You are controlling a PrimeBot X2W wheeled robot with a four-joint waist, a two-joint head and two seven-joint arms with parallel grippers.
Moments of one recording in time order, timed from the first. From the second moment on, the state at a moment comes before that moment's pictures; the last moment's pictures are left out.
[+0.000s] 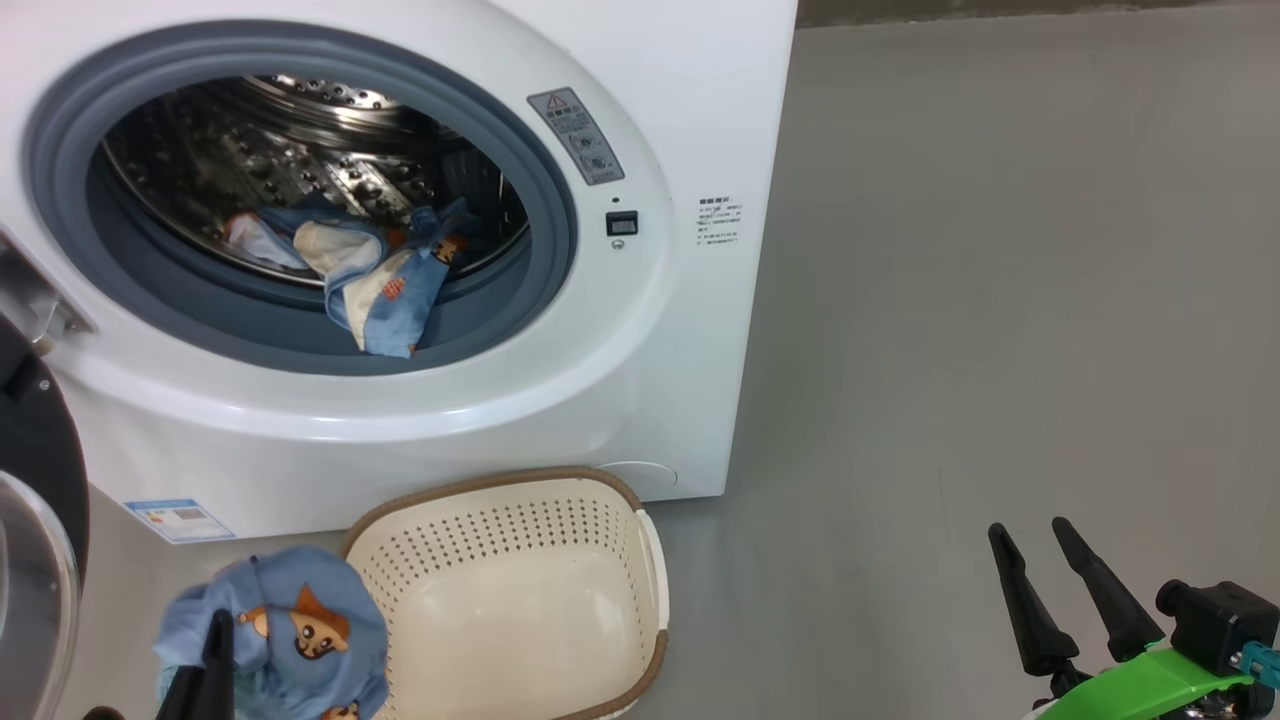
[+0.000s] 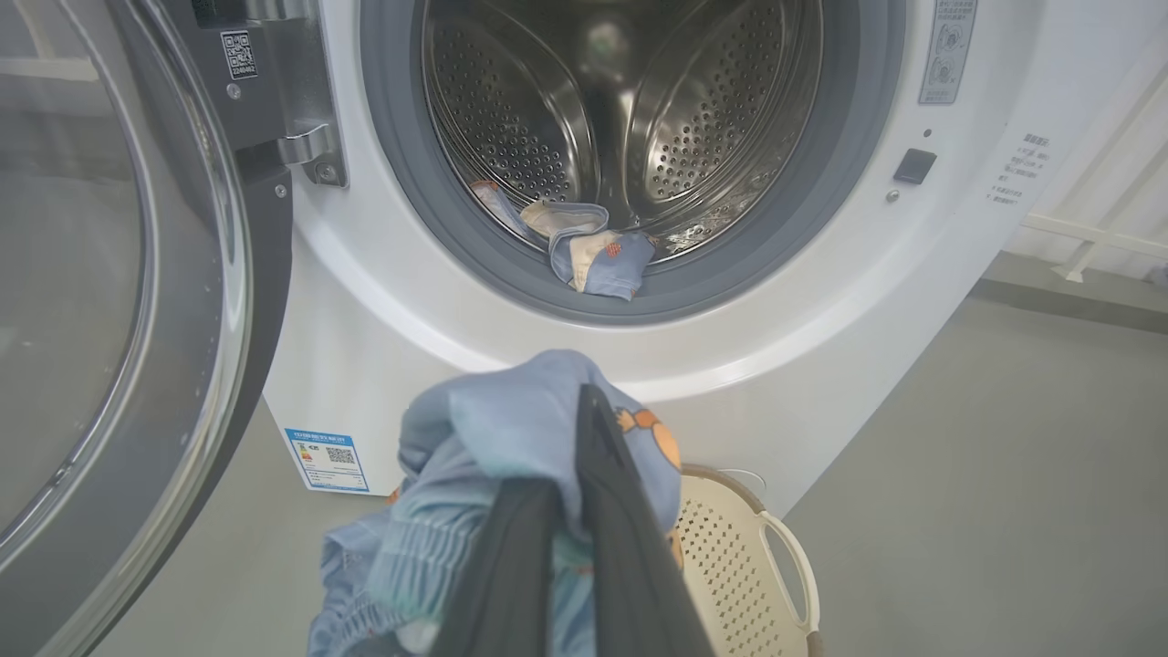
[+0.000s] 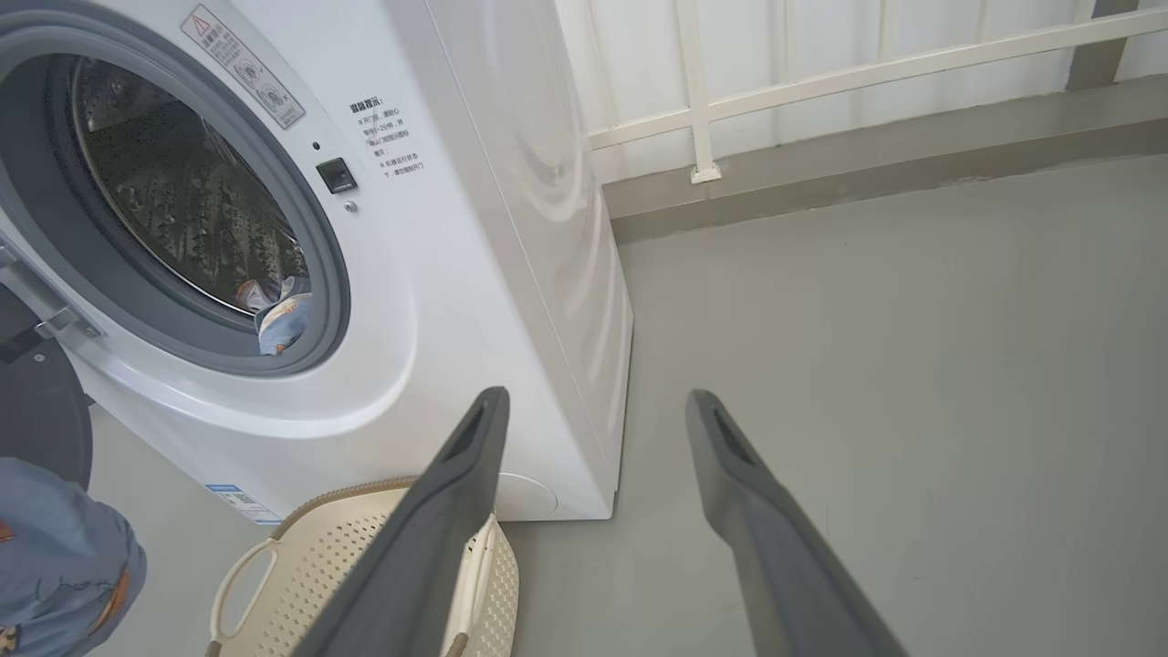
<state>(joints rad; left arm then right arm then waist) 0.12 0.21 -0.01 0.11 -0.45 -0.13 -0.26 -0.02 -0.26 0.10 0.23 0.51 0.13 -0.25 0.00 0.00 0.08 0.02</state>
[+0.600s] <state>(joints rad) 0.01 0.20 0.01 0.11 -0.47 -0.13 -0.26 -0.04 -0.24 0.10 0.22 0.50 0.13 -0.25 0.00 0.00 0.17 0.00</state>
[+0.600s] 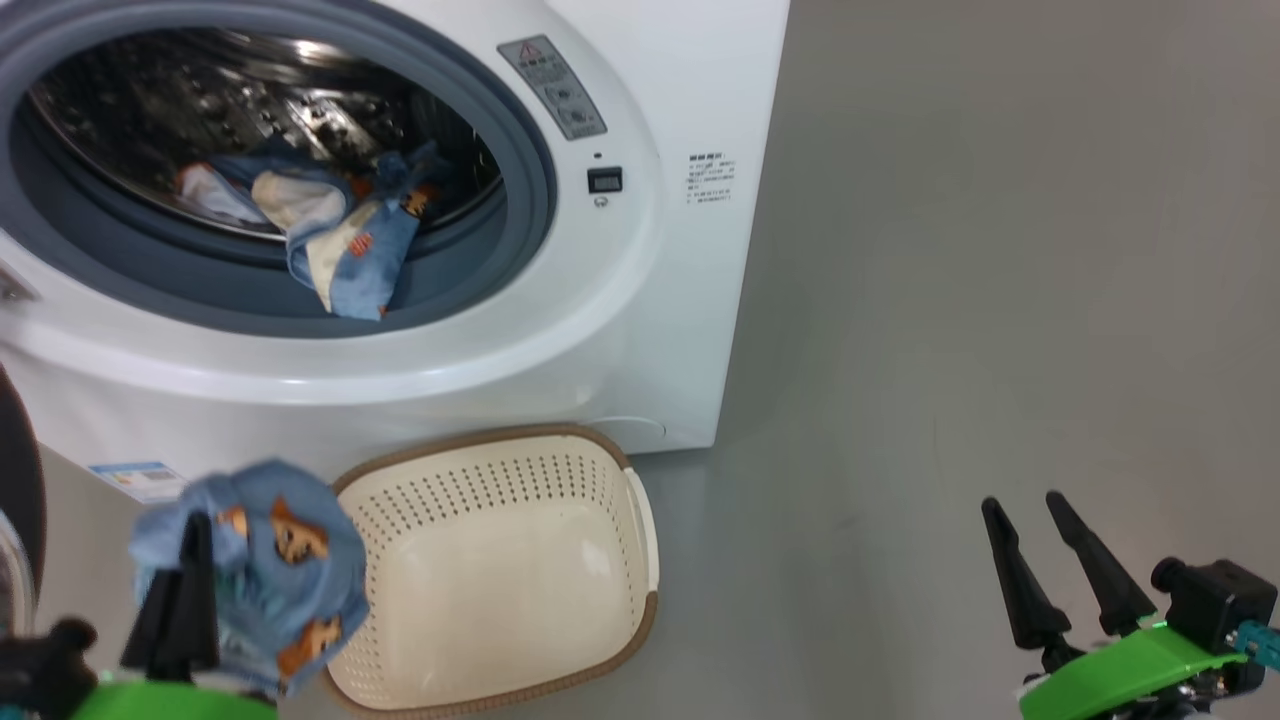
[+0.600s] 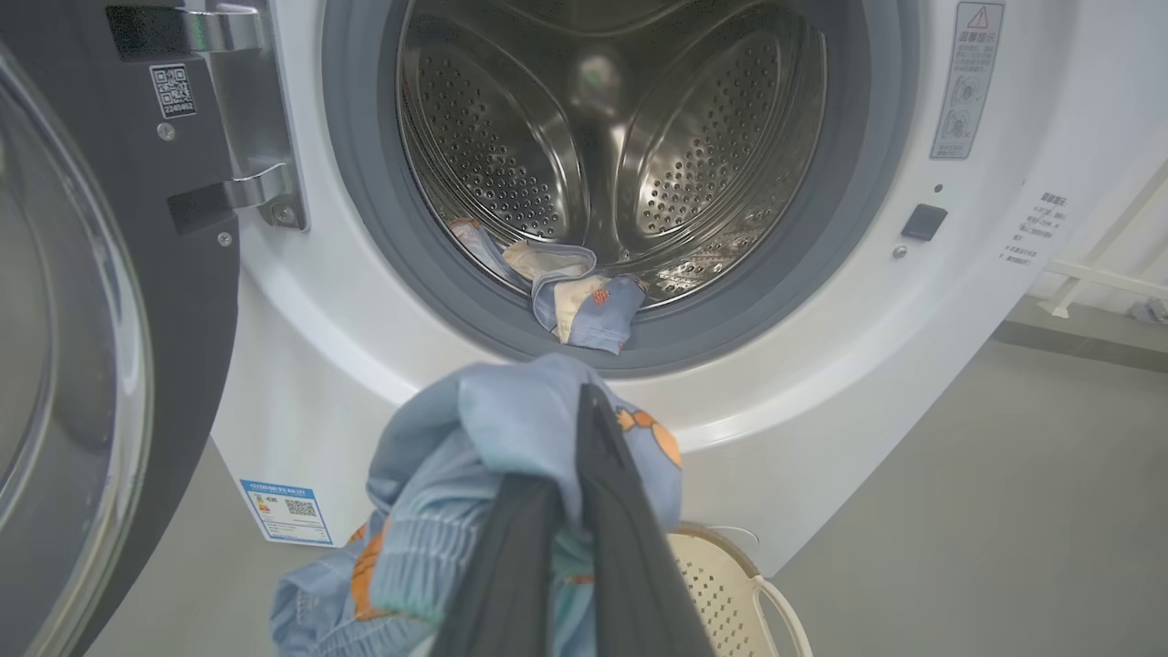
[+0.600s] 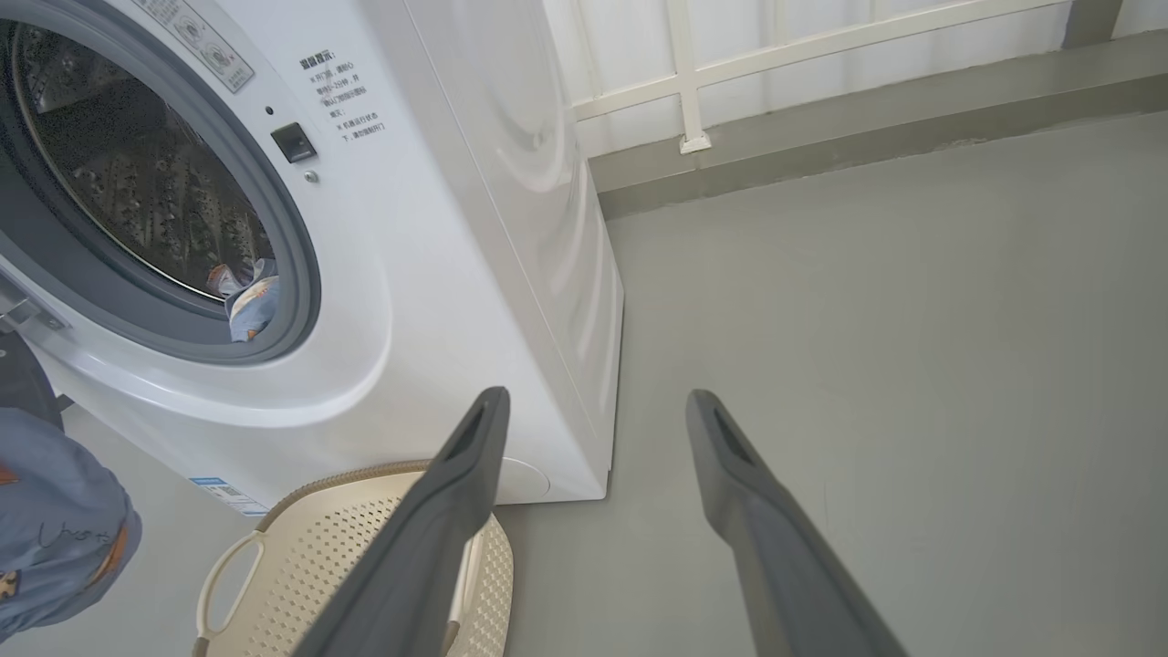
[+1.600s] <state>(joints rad) -0.88 0.37 -0.16 0.65 -0.60 -0.13 -0.26 -0.25 -0.16 0.13 0.19 0.47 0.13 -0.25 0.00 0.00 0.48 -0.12</state>
